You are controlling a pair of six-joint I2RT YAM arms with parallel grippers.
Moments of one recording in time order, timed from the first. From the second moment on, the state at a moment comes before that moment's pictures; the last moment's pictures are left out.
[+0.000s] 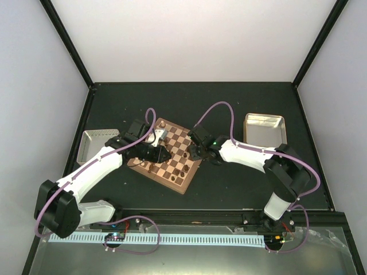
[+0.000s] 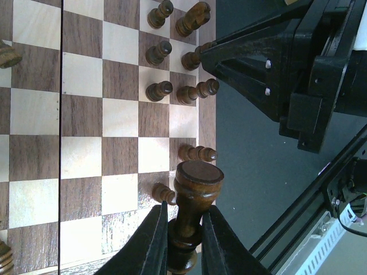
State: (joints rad) left arm -0.48 1.21 0.85 -0.62 0.48 -0.32; right arm 0.84 1.69 1.05 -0.40 0.13 0.51
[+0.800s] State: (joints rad) left arm -0.48 1.22 0.86 -0.63 0.50 -0.32; right arm 0.84 1.54 1.05 -0.44 0.15 0.53
